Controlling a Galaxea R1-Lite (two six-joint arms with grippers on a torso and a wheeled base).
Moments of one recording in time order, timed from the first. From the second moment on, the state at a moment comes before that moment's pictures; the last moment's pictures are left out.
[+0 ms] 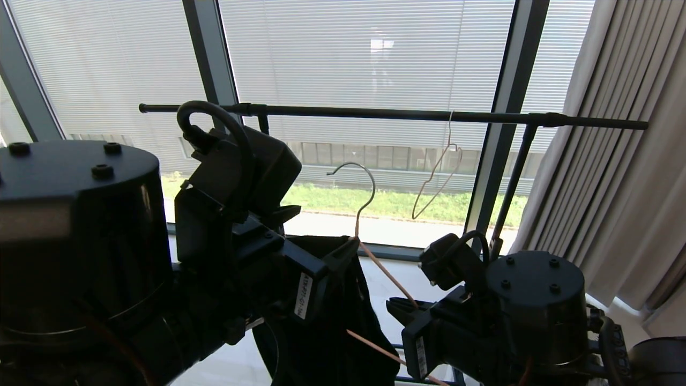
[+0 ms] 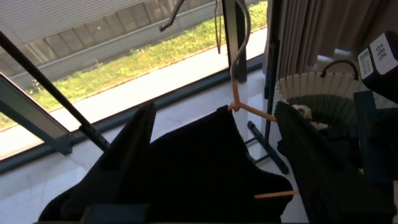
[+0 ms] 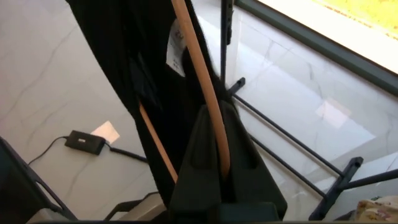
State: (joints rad) left arm -0.94 1.41 -0.82 -0.35 0.41 0.12; right arm 1.07 1.71 -0.68 -0.66 -0.23 0.27
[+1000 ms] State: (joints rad) left arm -0.83 1.18 -0.49 -0.35 0.09 0.27; right arm 0.93 1.60 -0.43 -0.98 -0.14 -0.10
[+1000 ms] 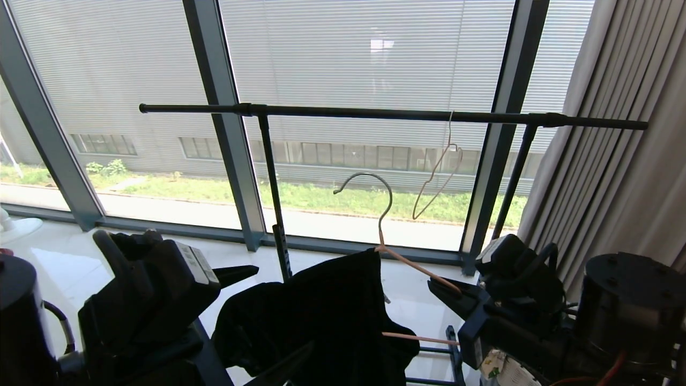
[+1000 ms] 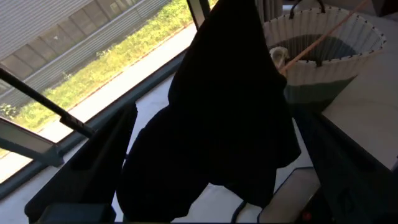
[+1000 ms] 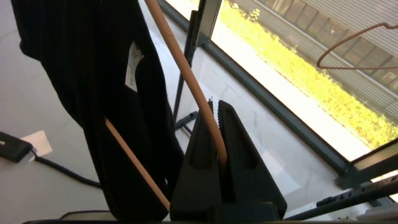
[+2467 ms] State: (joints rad) left arm -0.80 1.24 -0.44 -0.35 -0.05 0.24; right arm 1.15 1.51 -0.35 -1.11 -0.13 -0.34
